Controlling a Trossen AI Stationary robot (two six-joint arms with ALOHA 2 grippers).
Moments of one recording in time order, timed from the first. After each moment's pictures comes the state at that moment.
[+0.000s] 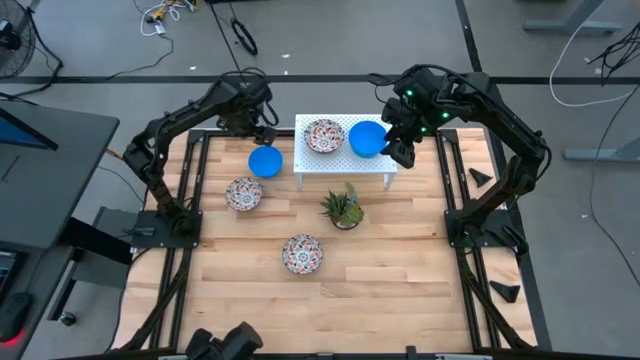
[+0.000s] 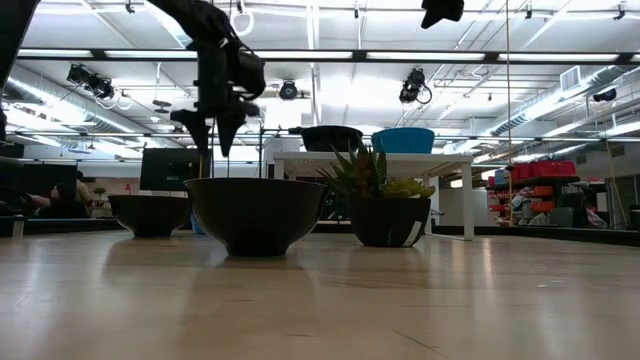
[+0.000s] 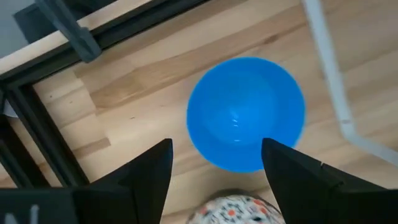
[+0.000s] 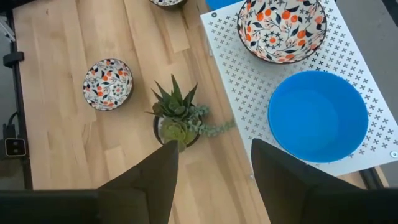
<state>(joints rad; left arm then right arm) 0.80 1.73 1.51 -1.19 -0.09 -0.36 -0.42 1.58 2.12 -1.56 -0.20 -0.06</state>
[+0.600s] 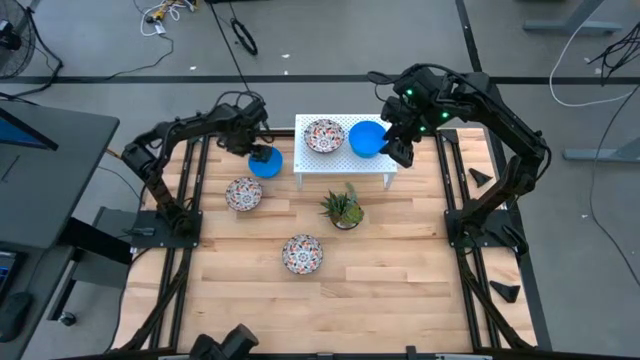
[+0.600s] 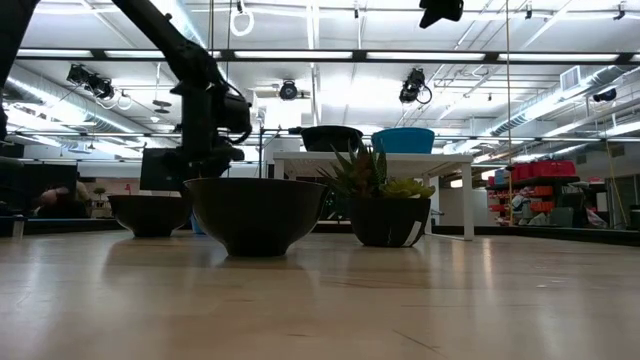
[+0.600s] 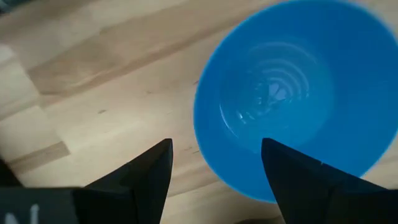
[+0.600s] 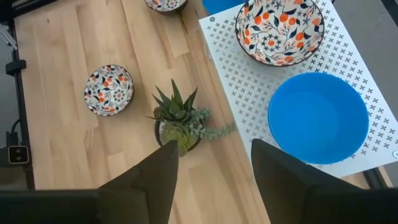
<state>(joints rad) 0.84 1.73 1.16 -0.88 -0.03 -0.33 -0.42 1.58 2.12 -1.55 -0.20 -0.03</state>
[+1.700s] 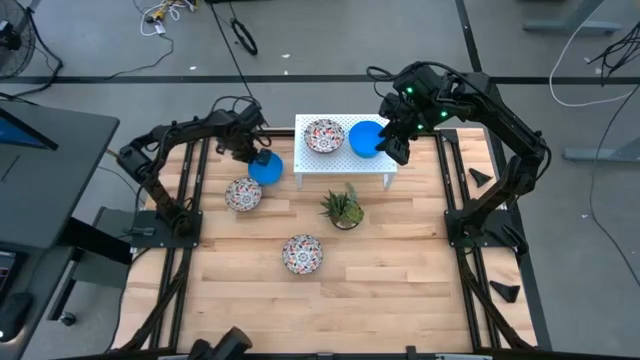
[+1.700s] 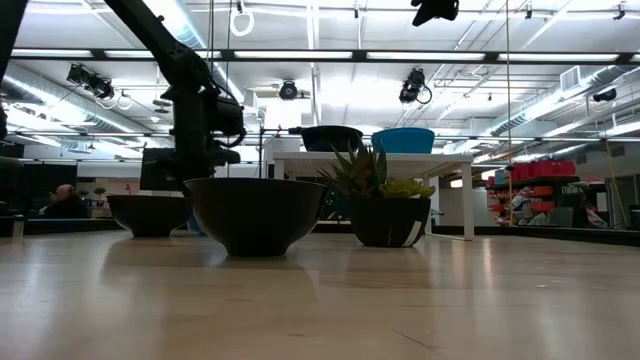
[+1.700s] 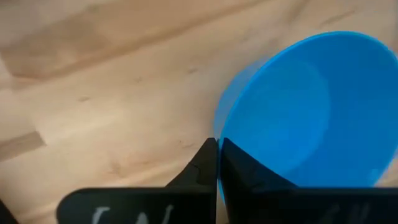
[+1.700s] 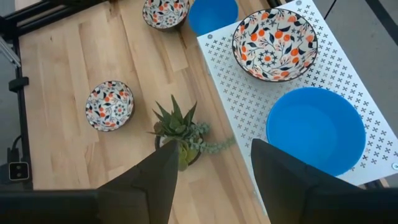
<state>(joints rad) 0.85 1.67 1.08 -0.81 0.02 -0.38 -0.42 1.58 2.12 -1.50 -0.20 -0.01</state>
